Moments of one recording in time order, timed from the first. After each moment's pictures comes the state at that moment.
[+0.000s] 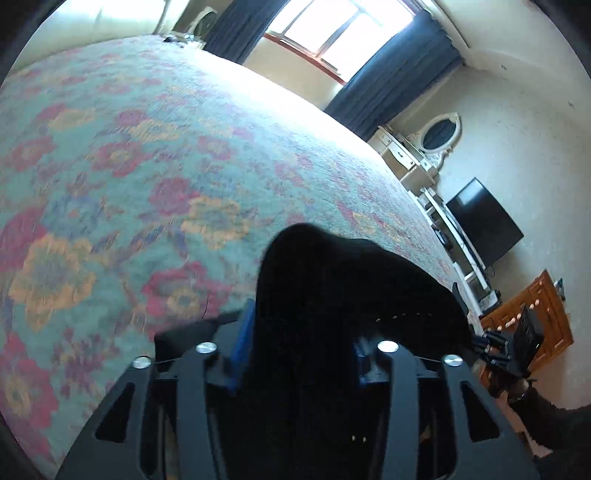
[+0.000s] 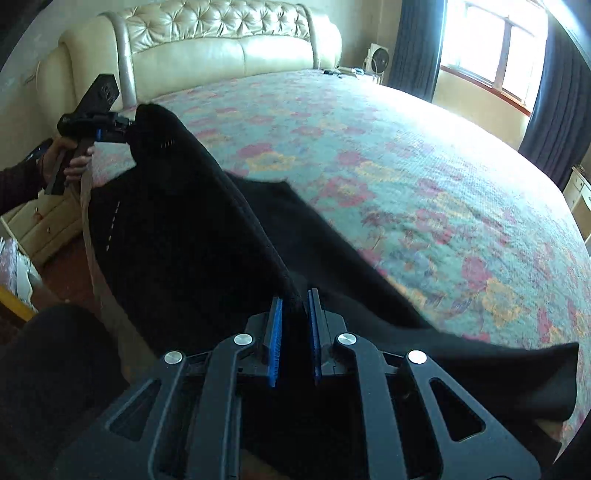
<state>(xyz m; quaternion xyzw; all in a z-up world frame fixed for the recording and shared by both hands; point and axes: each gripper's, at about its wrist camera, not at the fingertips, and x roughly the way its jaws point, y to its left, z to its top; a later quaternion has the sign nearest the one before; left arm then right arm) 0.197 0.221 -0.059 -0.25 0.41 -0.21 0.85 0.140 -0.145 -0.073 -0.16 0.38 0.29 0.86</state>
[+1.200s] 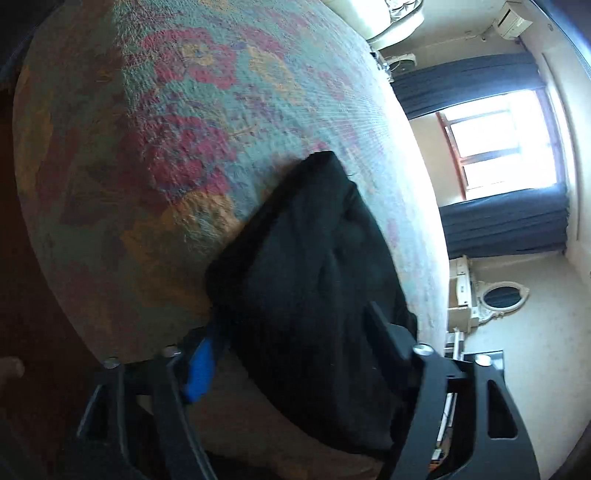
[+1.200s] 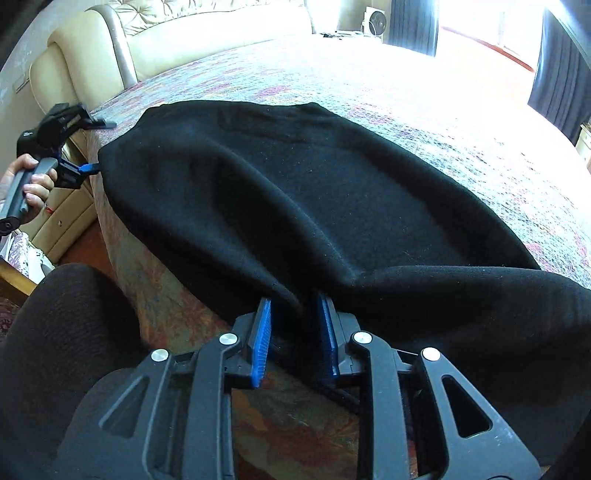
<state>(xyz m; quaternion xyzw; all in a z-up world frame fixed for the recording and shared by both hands) 0.092 0.249 -0.134 -0.50 0.41 0.06 0.75 0.112 -0.143 -0.121 -0.12 0.44 0.29 0.84</state>
